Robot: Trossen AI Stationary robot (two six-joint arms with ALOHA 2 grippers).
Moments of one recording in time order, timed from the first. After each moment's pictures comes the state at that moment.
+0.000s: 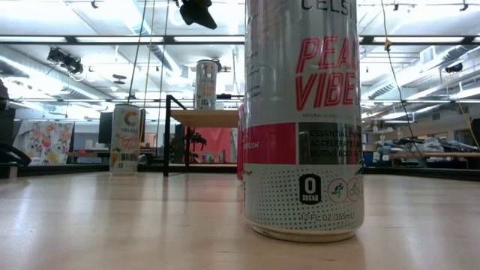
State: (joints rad) left arm 0.28 1.48 1.72 -1.06 0.18 0.22; right arm -0.47 1.52 1.72 -1.12 0.11 0.20
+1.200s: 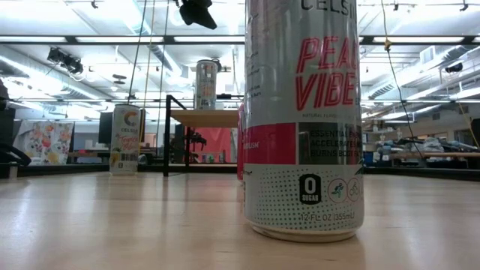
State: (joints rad) left arm 0.28 1.48 1.72 -1.06 0.18 0.21; right arm -0.50 1.52 1.72 -1.12 0.06 0.17
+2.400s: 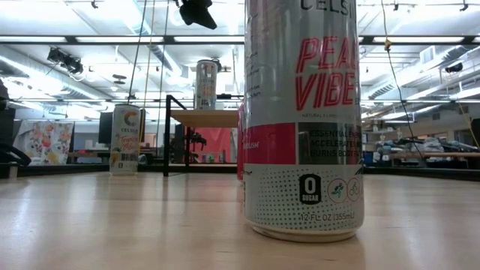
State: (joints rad) left arm 0.28 1.48 1.72 -1.06 0.18 0.21; right arm -0.52 1.52 1.61 -0.99 0.05 0.09
